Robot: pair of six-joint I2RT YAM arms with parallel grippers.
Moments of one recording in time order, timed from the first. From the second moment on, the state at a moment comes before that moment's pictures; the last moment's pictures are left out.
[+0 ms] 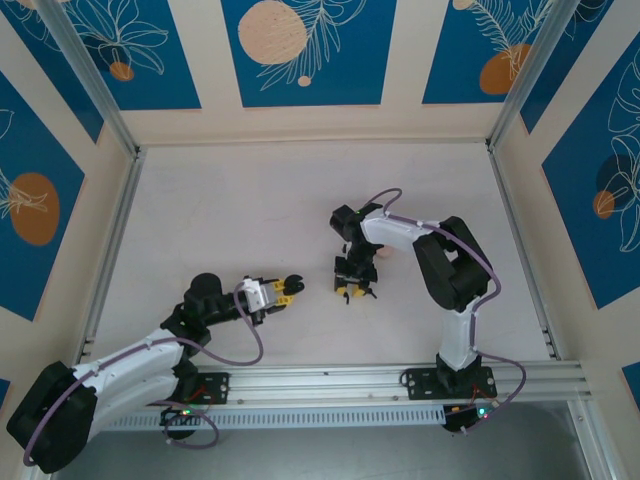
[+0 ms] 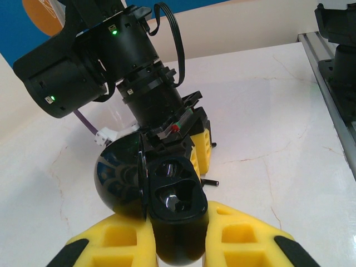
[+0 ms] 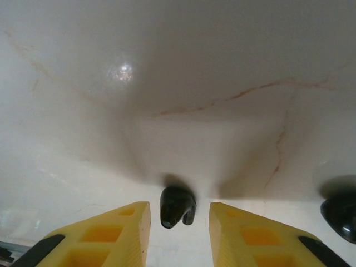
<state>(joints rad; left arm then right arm) -0.64 0.87 0.16 0.52 0.56 0.37 0.61 1.94 1.28 -1.05 -0.34 0.66</state>
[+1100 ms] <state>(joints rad) -0.64 0.92 0.16 0.52 0.54 0.37 0.64 1.91 1.24 -1.00 -0.29 0.66</state>
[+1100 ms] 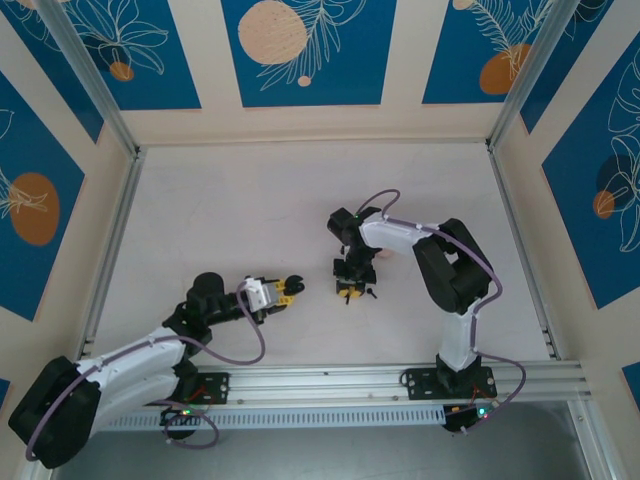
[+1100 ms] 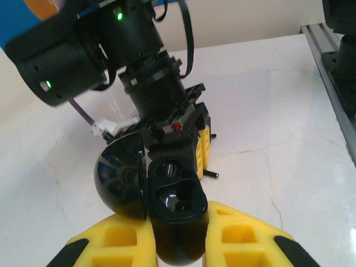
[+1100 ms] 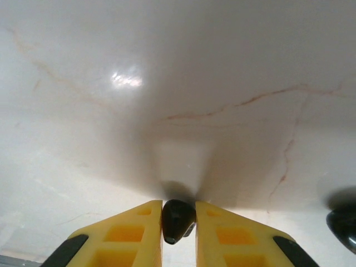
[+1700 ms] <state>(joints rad) -0.67 1.21 0.19 0.70 0.48 0.36 0.74 1.46 1.08 -0.75 -0.09 0.65</state>
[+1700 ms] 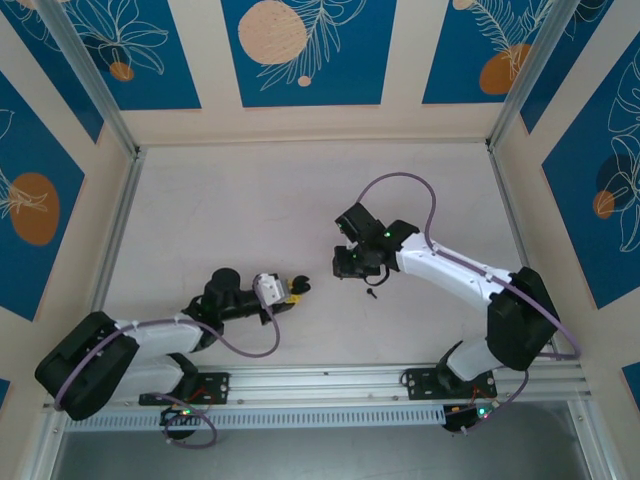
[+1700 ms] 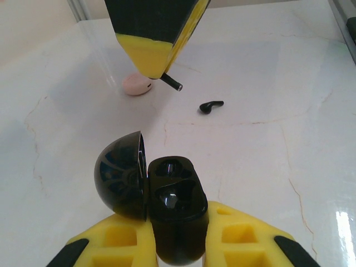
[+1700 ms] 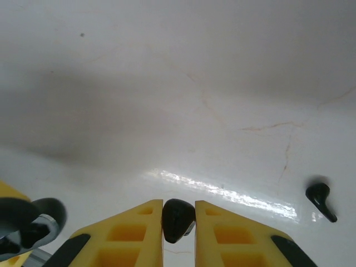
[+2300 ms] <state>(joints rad) -0.68 1.26 0.21 0.79 0.44 0.33 0.85 1.29 1.00 -0.51 0.00 0.55</state>
